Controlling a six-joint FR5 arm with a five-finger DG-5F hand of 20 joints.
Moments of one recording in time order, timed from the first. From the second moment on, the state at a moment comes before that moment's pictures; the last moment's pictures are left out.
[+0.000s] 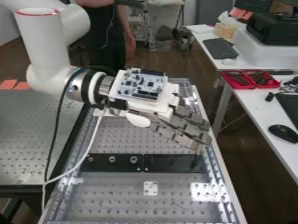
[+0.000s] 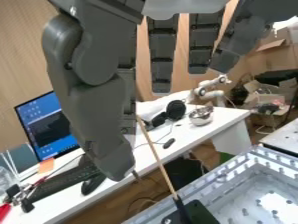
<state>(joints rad) 1.43 -1.98 -1.65 -2.74 -1.44 -0.39</state>
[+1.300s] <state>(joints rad) 1.74 -1.86 -1.76 -2.81 -1.18 -0.33</state>
